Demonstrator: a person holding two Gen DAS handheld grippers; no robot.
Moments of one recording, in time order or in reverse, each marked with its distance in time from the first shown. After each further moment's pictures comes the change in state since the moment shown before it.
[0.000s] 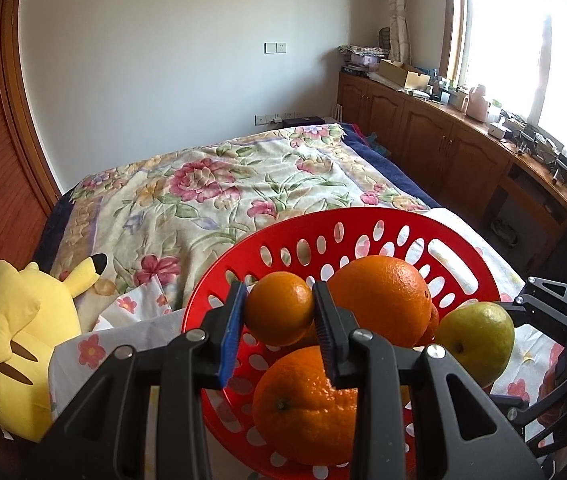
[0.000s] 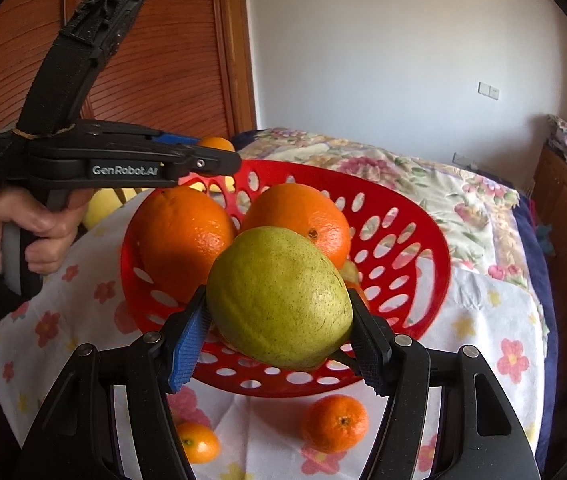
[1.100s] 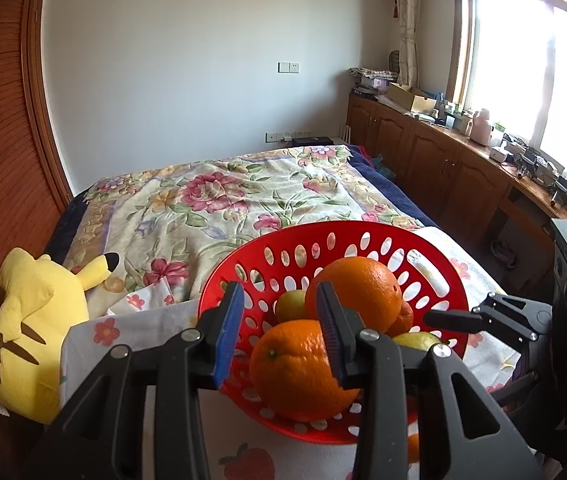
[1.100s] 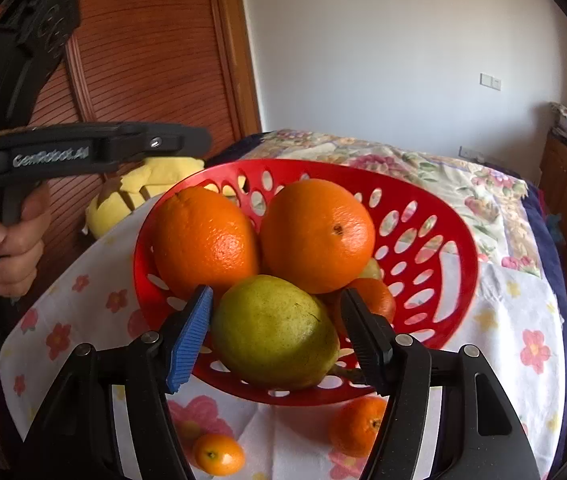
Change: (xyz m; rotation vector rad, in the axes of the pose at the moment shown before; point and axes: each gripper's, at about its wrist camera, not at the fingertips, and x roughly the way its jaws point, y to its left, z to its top) left arm -0.050 -0.002 -0.017 -0.055 -0.078 0.023; right arm 0.003 0.006 -0.003 0.041 -0.016 0.019
